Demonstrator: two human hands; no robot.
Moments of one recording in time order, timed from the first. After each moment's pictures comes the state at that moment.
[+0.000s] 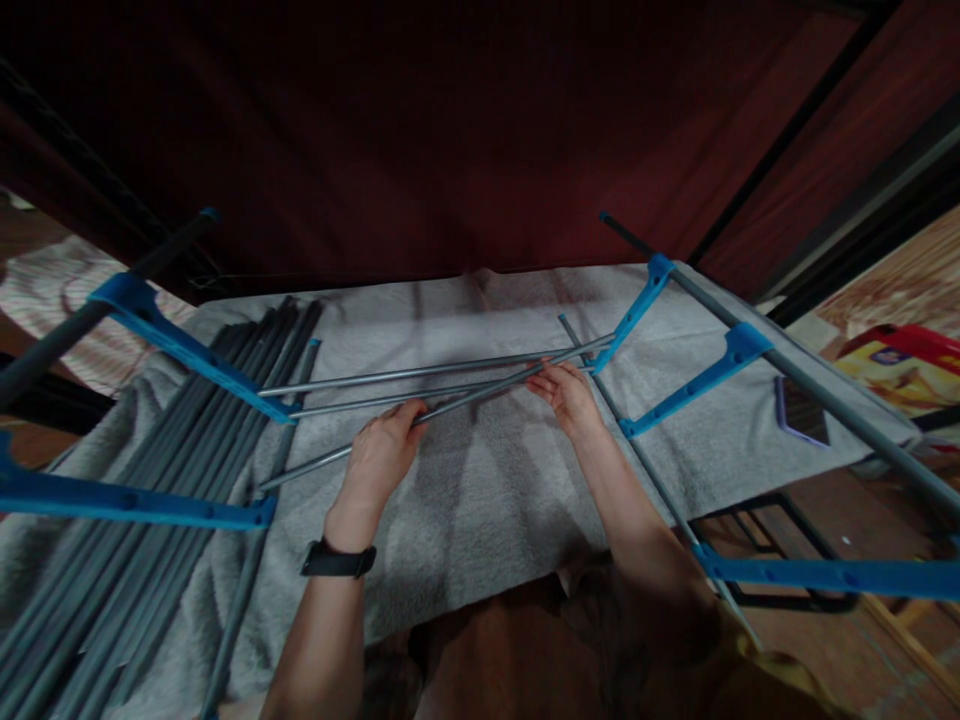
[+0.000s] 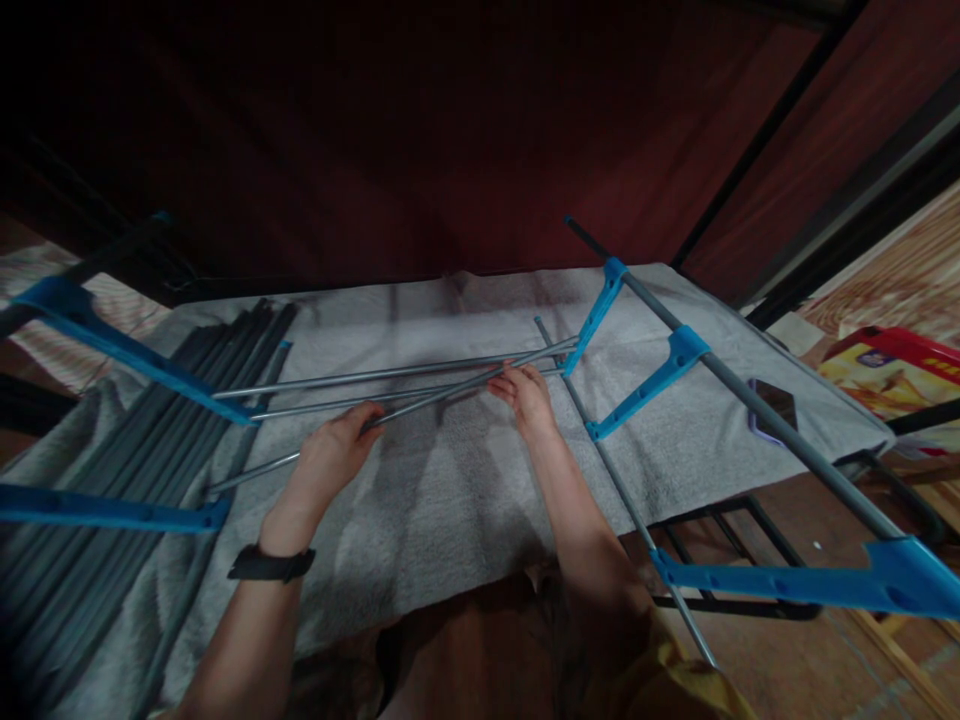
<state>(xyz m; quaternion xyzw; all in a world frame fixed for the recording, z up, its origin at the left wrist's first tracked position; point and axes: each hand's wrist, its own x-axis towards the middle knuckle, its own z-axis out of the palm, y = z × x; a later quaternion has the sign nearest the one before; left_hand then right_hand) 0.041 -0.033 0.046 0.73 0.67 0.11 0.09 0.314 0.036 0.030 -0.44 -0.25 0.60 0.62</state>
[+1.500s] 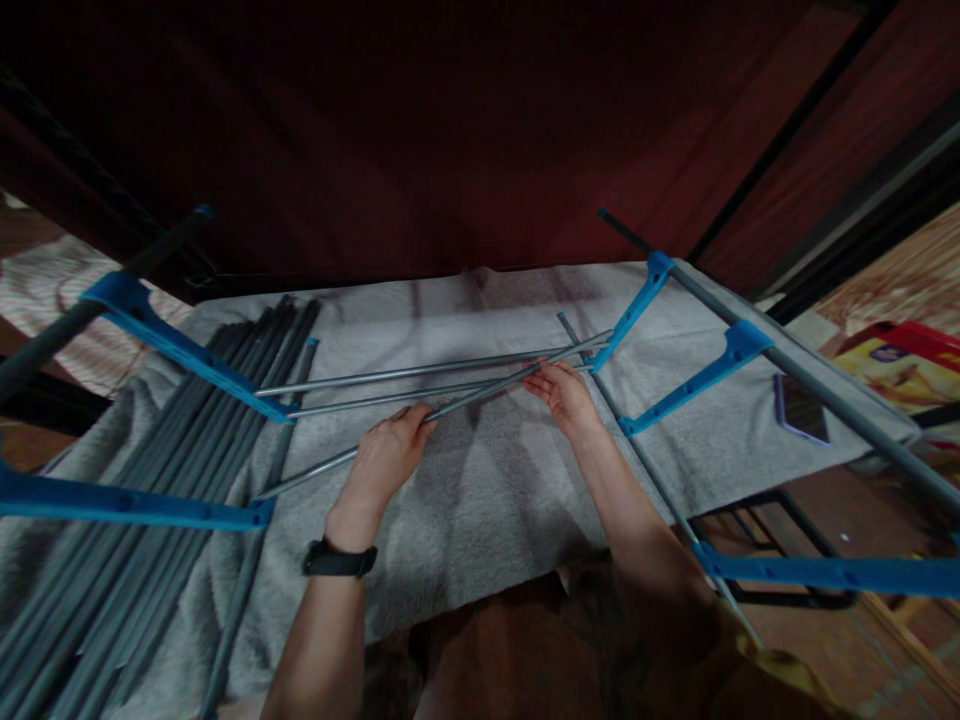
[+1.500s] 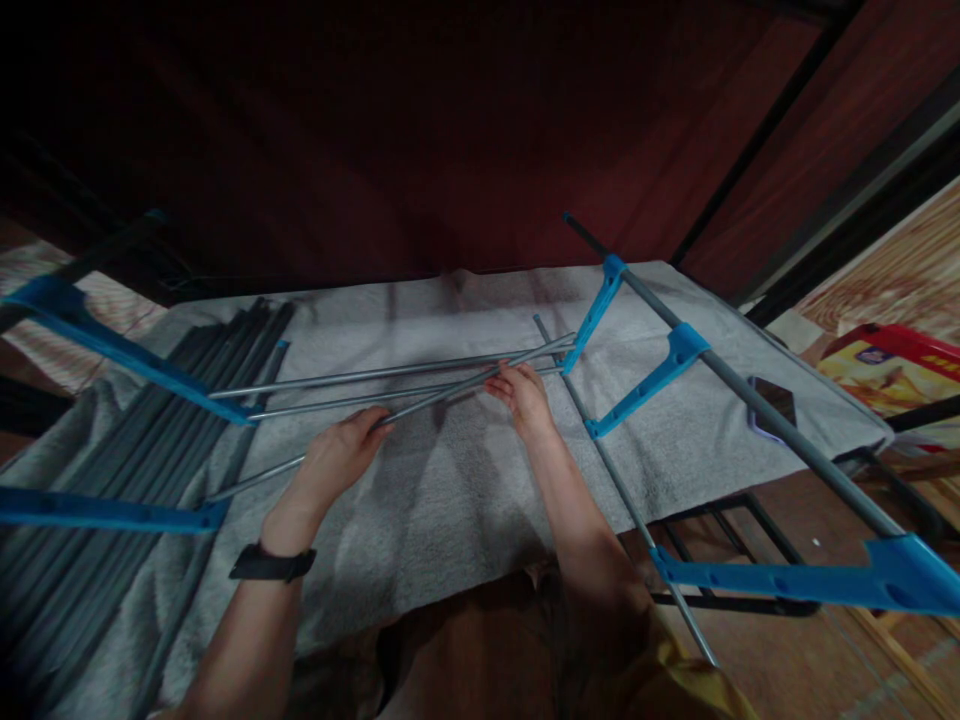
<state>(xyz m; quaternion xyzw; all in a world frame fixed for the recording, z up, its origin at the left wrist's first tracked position) 0.044 -0.032 0.036 0.76 0.64 0.09 0.08 0.312 0.035 0.032 -0.43 -0.26 0.61 0.61</state>
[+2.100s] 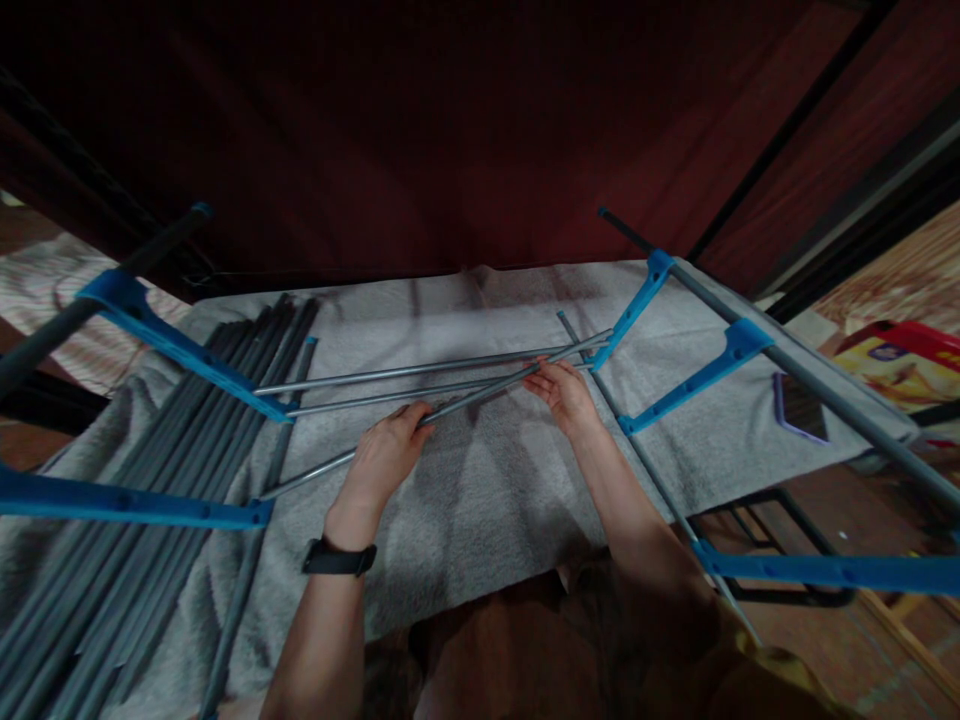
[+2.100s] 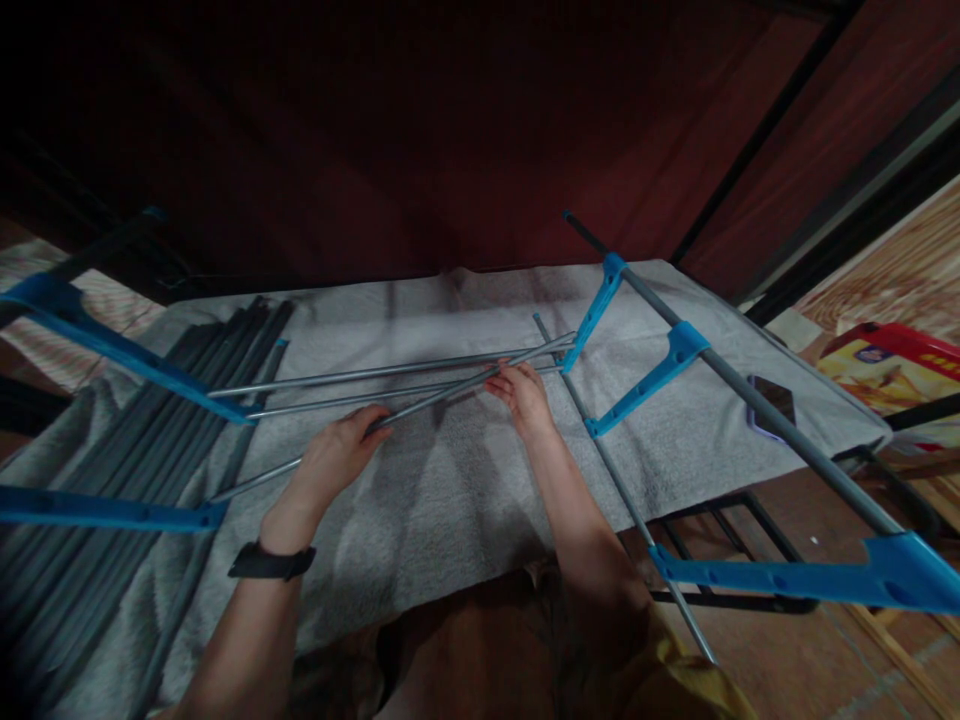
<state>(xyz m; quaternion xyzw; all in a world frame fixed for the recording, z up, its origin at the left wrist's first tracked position) 0.040 -0.031 0.034 0.76 0.64 0.11 0.10 0.311 0.033 0.033 -0.44 -0.26 0.61 0.60</state>
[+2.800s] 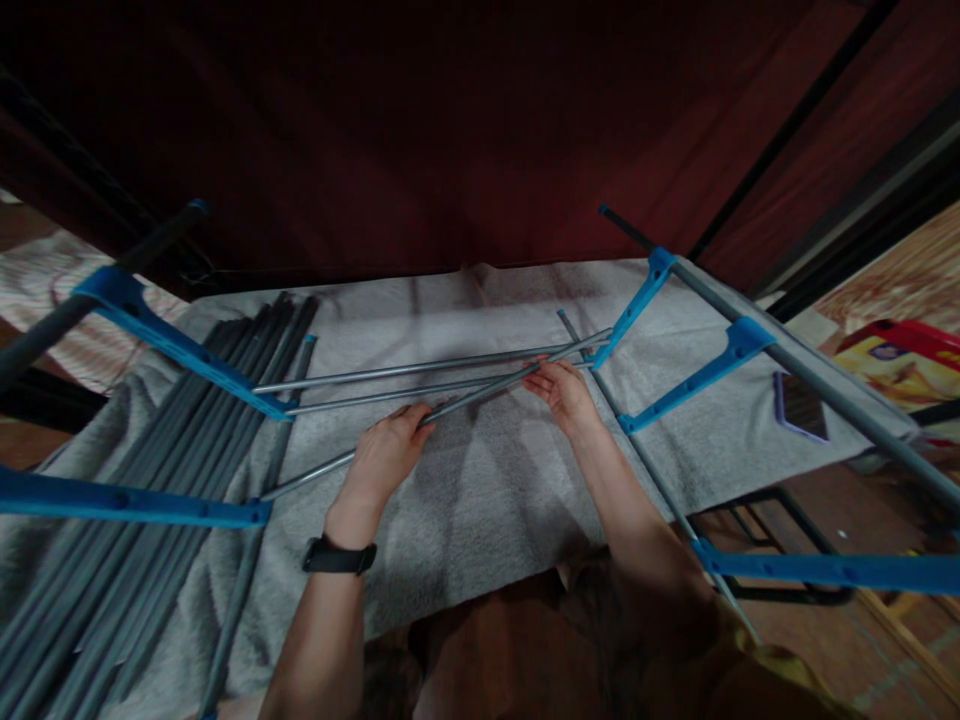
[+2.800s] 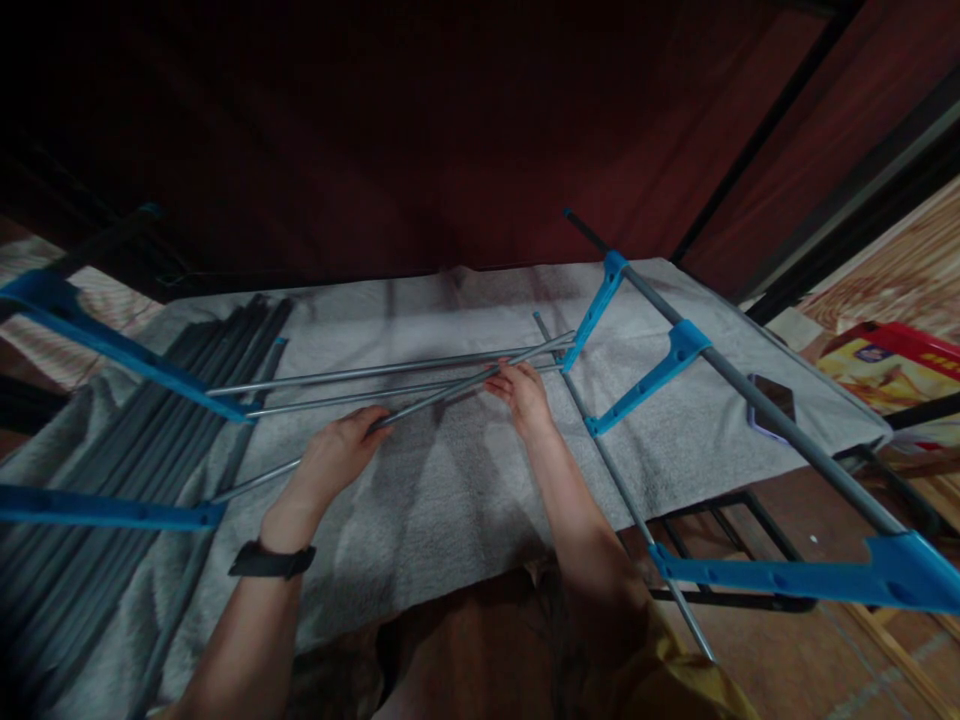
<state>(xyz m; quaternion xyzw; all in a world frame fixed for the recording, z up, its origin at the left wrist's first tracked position) 0.043 -0.031 0.035 0.76 0.64 0.10 0.10 0.312 0.035 0.030 -0.45 -0.26 0.60 0.60</state>
